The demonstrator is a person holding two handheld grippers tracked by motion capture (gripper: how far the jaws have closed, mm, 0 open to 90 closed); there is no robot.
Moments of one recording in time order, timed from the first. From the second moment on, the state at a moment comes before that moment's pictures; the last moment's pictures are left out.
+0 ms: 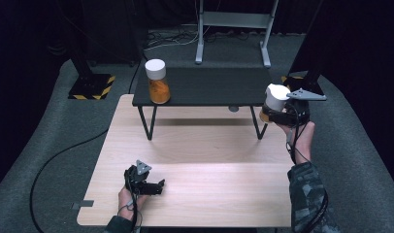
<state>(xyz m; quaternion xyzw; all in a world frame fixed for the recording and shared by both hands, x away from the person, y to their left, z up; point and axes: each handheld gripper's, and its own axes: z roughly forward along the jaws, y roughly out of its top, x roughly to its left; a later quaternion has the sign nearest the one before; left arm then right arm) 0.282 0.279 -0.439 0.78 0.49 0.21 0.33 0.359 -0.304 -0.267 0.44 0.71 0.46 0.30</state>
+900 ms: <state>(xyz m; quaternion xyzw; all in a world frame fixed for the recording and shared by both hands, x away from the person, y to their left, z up) 0.282 0.279 -0.439 0.78 0.49 0.21 0.33 0.370 -0.305 -0.232 0.44 0.71 0.45 0.31</state>
